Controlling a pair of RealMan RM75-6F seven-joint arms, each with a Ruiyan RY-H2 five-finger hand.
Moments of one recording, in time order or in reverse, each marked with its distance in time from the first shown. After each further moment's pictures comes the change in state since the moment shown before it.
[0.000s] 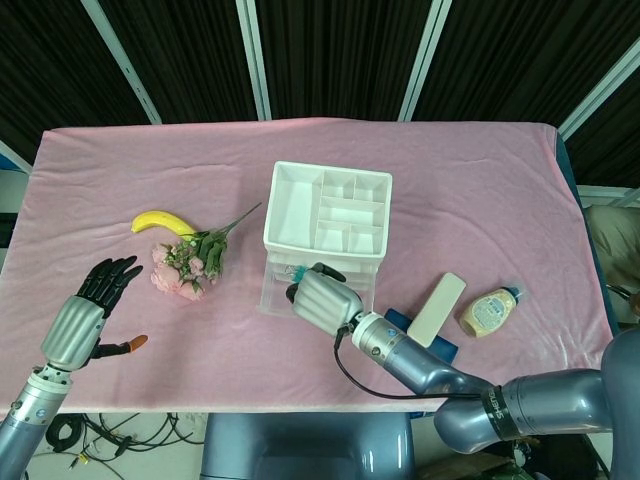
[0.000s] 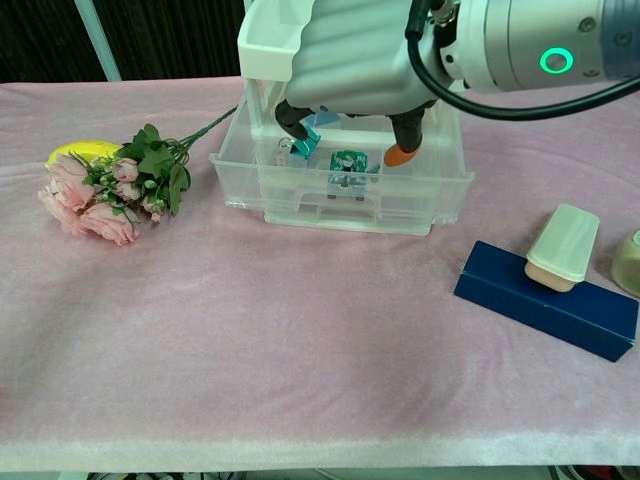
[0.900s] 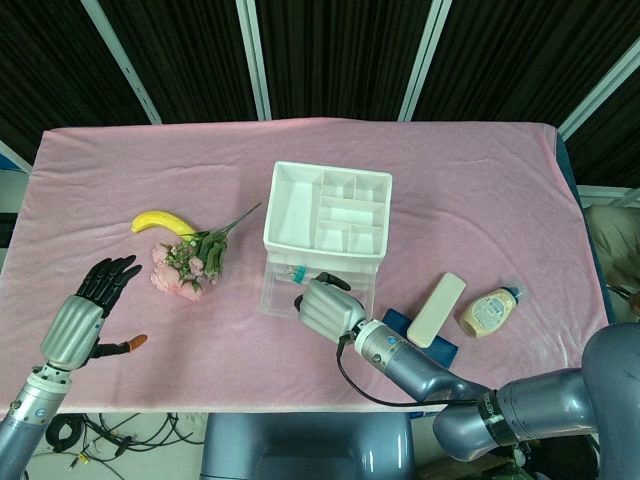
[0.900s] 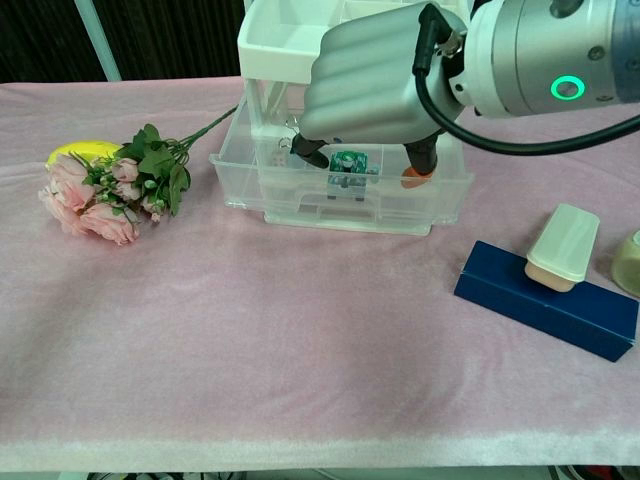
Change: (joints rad) left arm 0.000 0.002 -0.003 -0.001 -0.004 -0.003 -0.007; right arm 0.079 -0.011 -0.091 -0.036 0.070 0.035 -0.004
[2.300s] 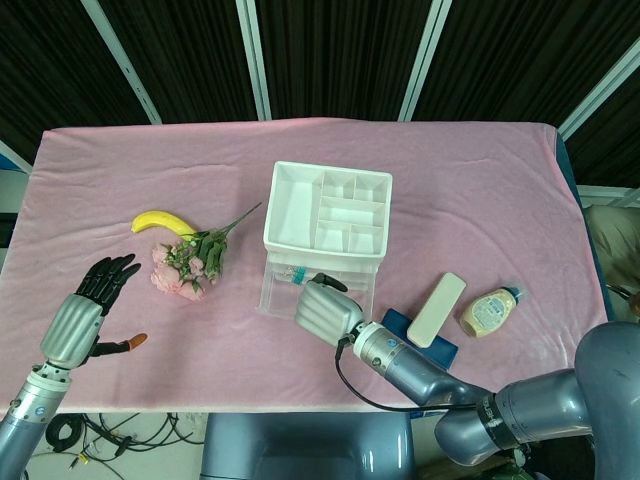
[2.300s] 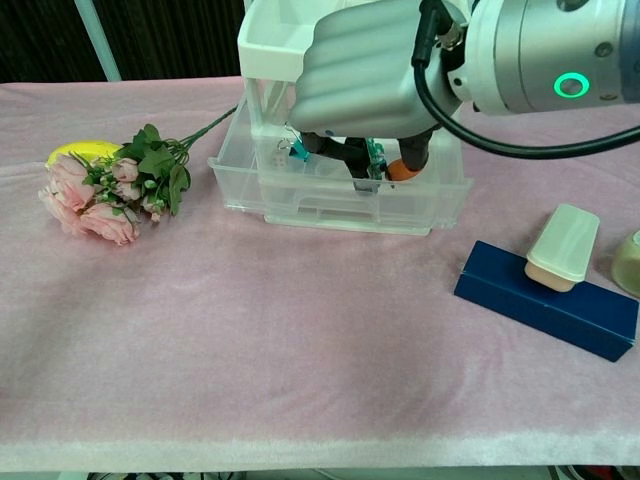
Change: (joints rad) left arm -0.001 0.003 -0.004 -0.007 -0.010 -0.008 -0.013; right arm 0.006 -0.005 -0.032 -0.013 -0.065 0.063 0.053
